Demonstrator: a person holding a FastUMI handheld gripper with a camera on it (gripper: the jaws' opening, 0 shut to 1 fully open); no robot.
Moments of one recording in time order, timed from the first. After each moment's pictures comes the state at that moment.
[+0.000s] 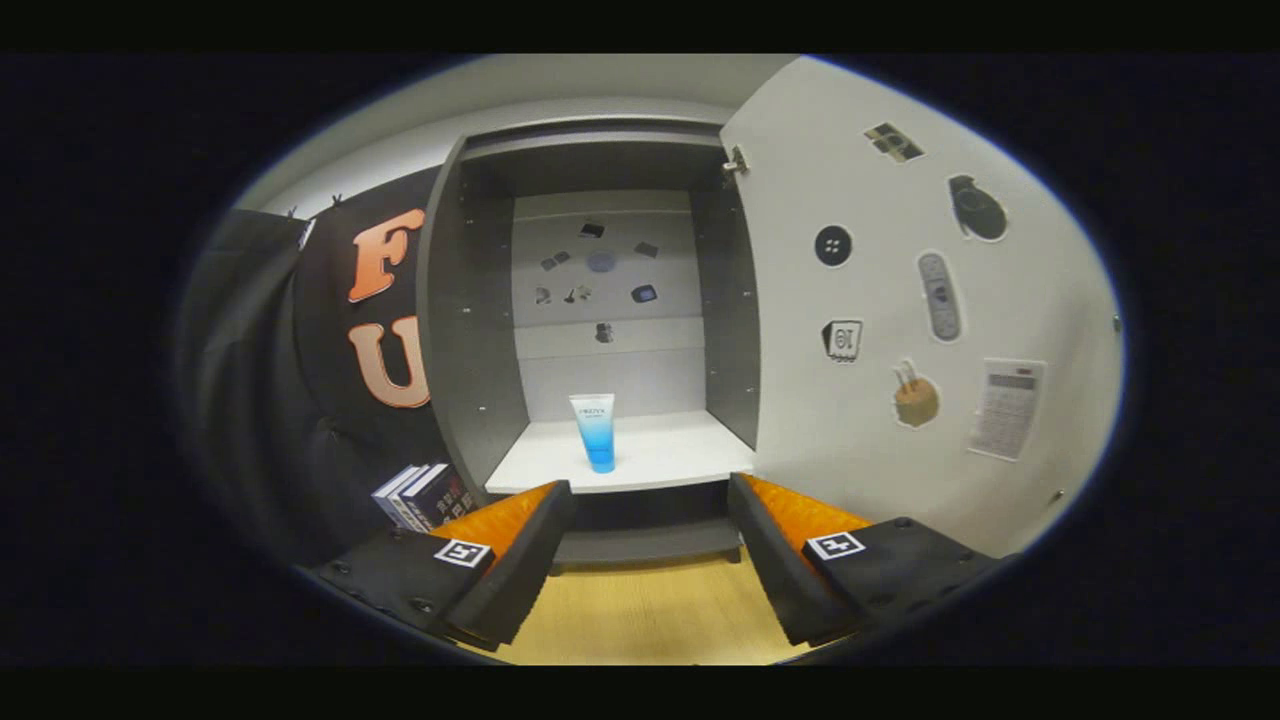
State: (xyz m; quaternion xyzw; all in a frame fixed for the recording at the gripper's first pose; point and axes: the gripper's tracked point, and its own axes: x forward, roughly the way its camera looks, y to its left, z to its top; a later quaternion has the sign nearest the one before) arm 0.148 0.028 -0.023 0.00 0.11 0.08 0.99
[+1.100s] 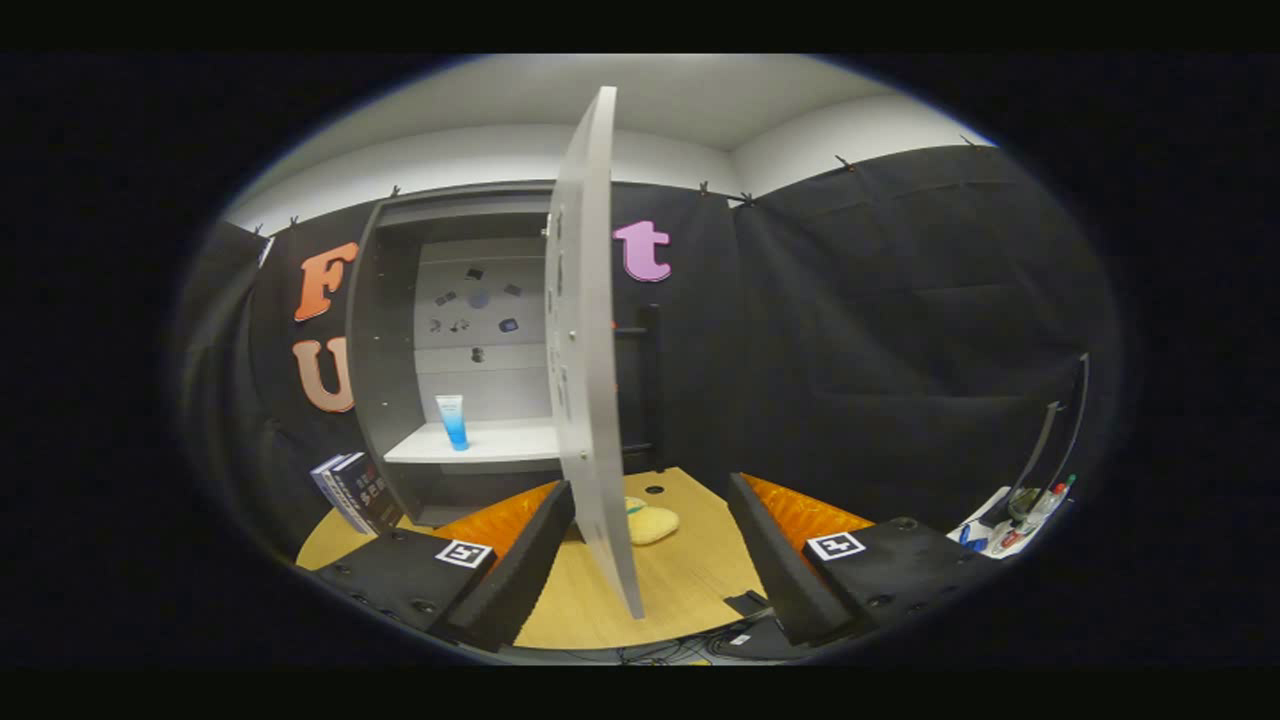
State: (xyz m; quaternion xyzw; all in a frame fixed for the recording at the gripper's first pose) arm 0.022 -0.211 0.006 -0.01 0.07 -0.04 1.00
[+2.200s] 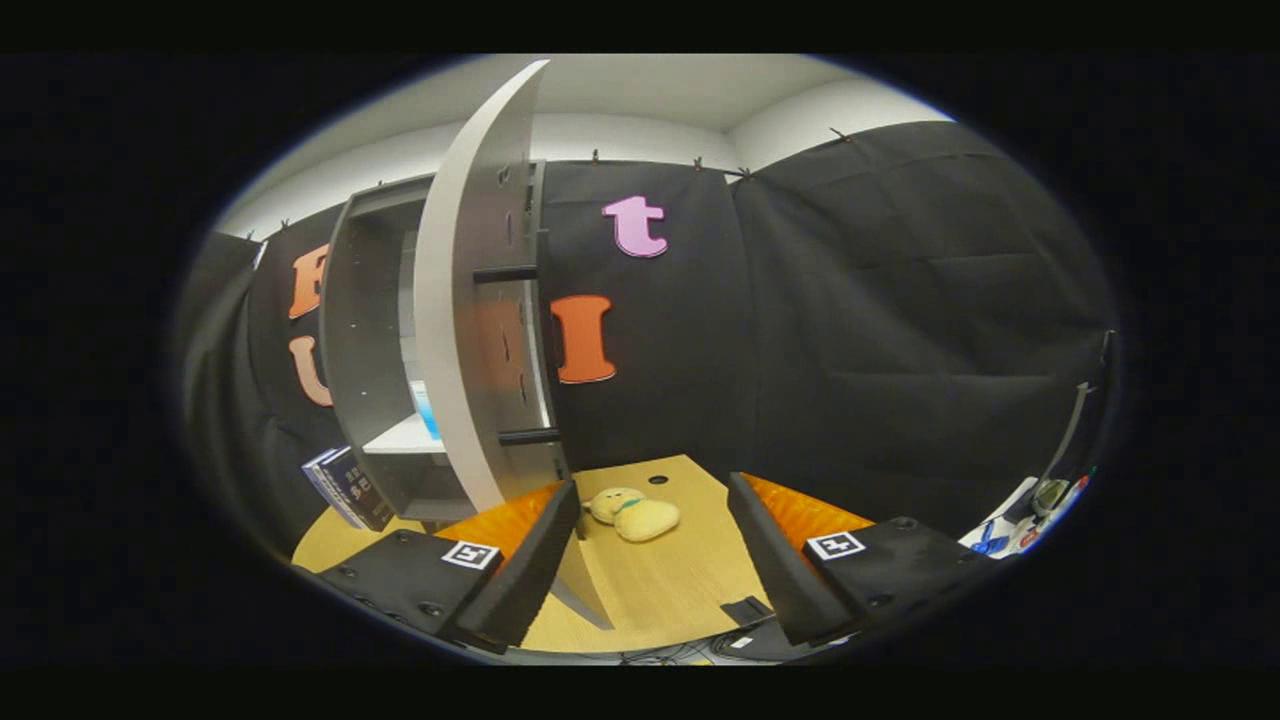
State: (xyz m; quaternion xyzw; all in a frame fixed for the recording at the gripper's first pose) arm 0.071 -0.237 -0.032 0.01 0.09 -0.01 1.00
